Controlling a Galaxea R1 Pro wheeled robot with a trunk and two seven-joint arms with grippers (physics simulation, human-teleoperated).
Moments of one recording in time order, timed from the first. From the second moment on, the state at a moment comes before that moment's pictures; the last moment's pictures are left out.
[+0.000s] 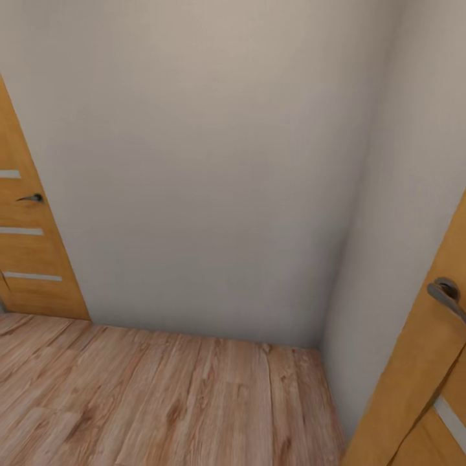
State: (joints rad) left arm 0.00 -0.01 0.06 -0.07 0.20 -0.01 0.00; right arm -0.15 -0.07 0.15 0.03 0.02 -0.15 0.06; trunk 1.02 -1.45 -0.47
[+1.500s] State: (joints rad) left arm 0.00 -0.01 0.06 -0.07 0.20 -0.01 0.00; right arm -0.15 -0.07 0.15 0.03 0.02 -0.16 0.06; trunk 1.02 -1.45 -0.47
